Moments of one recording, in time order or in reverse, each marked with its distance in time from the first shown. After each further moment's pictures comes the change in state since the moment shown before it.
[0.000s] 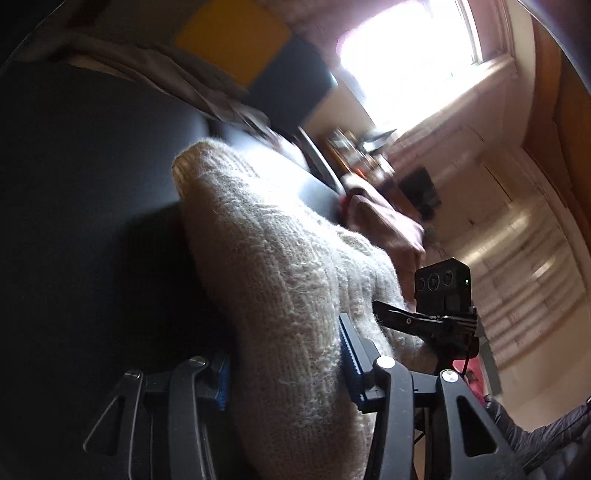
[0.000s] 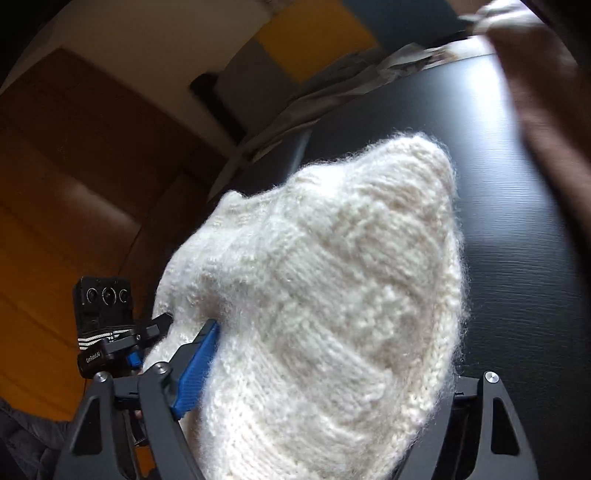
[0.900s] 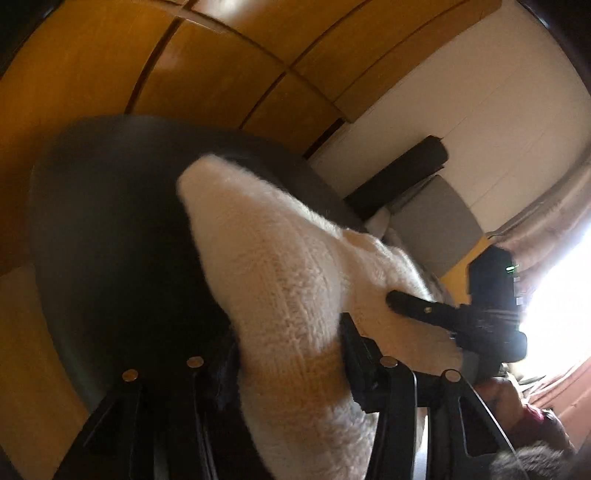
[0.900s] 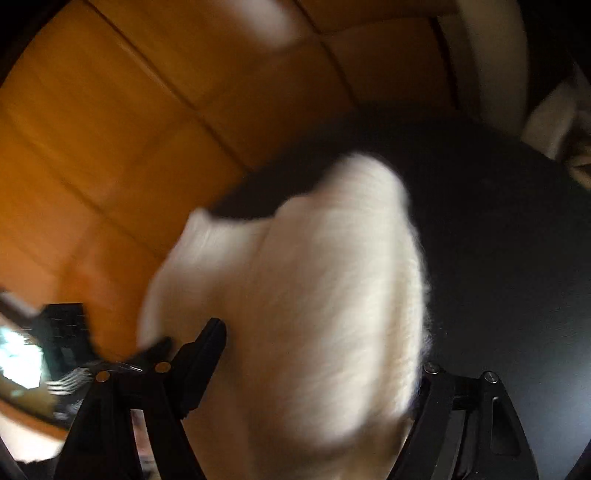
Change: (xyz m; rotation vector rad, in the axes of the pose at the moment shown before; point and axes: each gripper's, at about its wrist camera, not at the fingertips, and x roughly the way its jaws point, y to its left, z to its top) left arm -0.336 0.262 -0.023 -0.512 -0.692 0.649; right arm 0.495 0.453 0.042 -0.699 0.563 0.216
